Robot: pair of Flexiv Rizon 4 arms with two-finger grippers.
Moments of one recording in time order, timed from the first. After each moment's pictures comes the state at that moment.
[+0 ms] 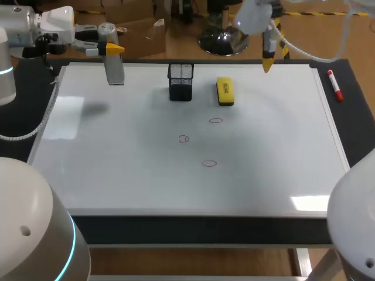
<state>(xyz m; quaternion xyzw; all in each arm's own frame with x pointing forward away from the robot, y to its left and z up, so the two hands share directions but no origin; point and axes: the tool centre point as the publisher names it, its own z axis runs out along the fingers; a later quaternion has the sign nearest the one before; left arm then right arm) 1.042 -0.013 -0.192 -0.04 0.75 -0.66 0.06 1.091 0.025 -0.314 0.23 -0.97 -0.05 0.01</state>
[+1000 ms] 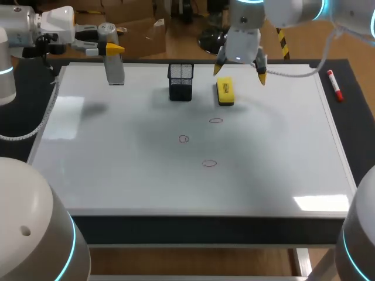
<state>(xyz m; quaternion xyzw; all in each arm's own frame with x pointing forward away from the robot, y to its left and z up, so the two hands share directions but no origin) 1.042 -0.013 -0.192 -0.04 0.75 -0.66 0.06 1.050 0.062 -0.364 0.59 -0.81 -0.03 0.03</state>
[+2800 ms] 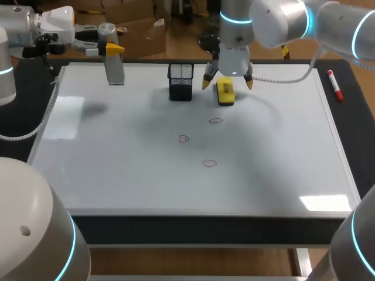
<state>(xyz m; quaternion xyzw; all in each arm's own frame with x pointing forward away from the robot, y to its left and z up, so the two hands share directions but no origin) 1.042 -0.013 -0.192 -0.04 0.75 -0.66 0.06 1.070 0.091 -0.419 0.70 -0.71 -0.03 0.01</state>
